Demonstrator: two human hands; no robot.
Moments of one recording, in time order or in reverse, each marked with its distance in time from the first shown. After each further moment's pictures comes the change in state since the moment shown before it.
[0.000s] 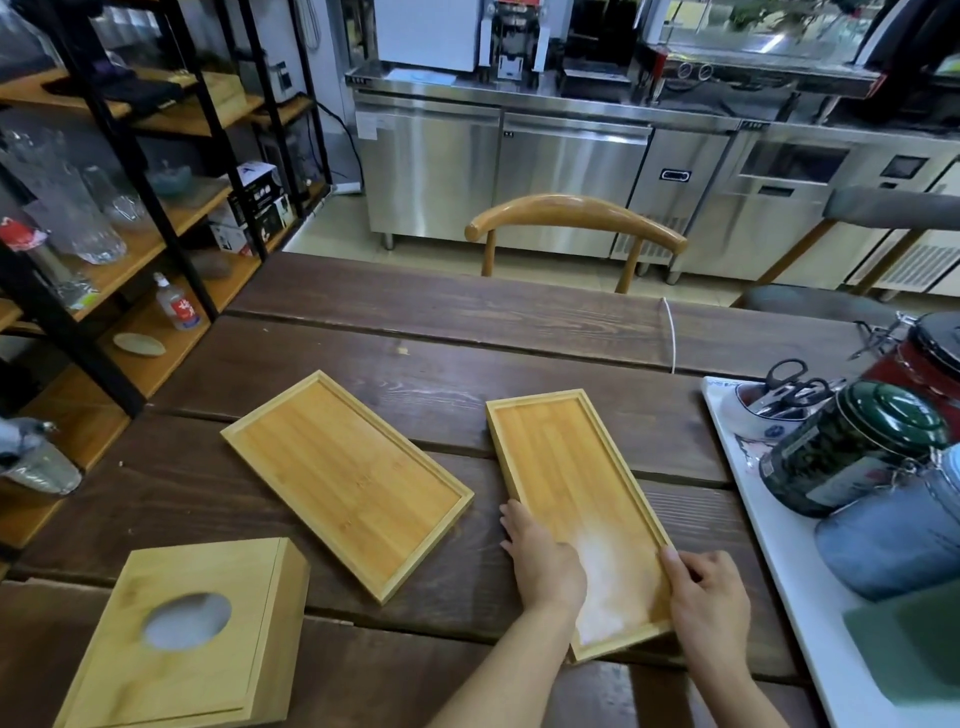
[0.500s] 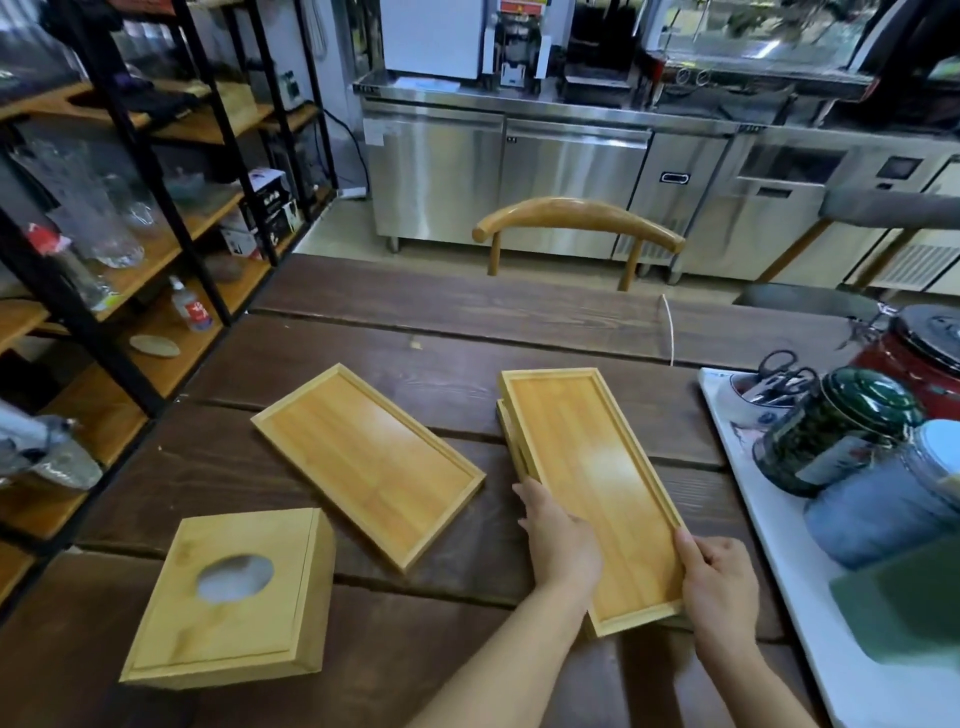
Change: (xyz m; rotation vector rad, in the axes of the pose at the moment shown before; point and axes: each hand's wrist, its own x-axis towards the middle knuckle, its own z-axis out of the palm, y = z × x) left_hand -0.044 0.019 -0.021 -0.091 -0.054 0.068; right_hand -0.021 -0.008 -0.017 0.066 0.051 0.035
